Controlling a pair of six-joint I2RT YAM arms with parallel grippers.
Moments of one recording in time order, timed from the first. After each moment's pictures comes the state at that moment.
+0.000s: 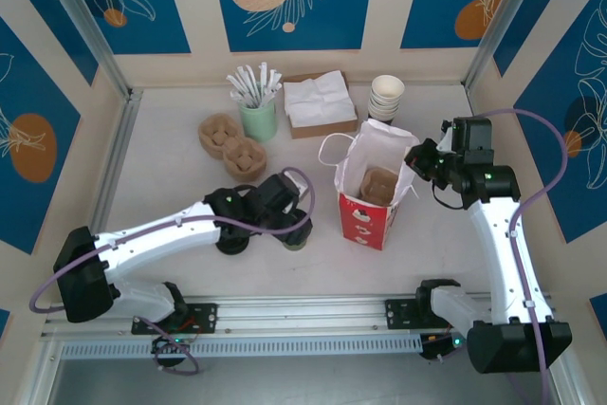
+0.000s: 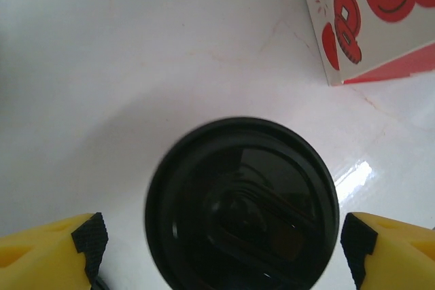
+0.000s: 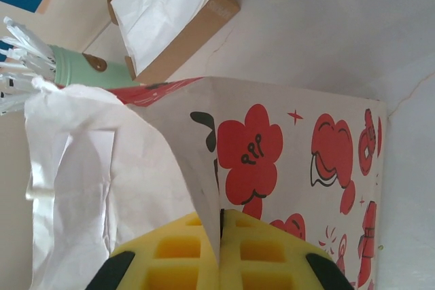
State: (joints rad) left arm -1.03 1.34 1.05 -0.70 -0.16 -0.33; right arm 0.01 1.02 1.14 -0.91 -0.32 0.66
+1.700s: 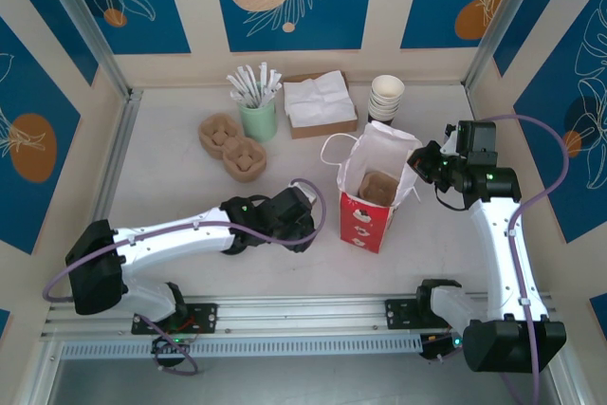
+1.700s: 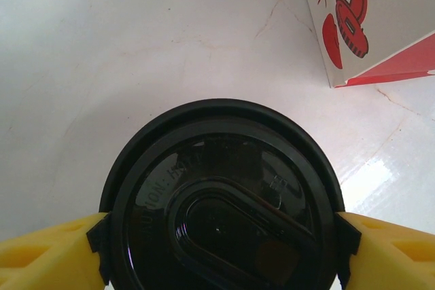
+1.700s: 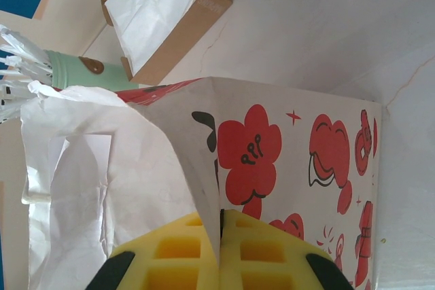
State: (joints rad) left arm -1.10 1.41 1.02 -0.64 -0.22 -0.37; right arm -0.05 1.02 1.11 -0.91 -0.37 0.66
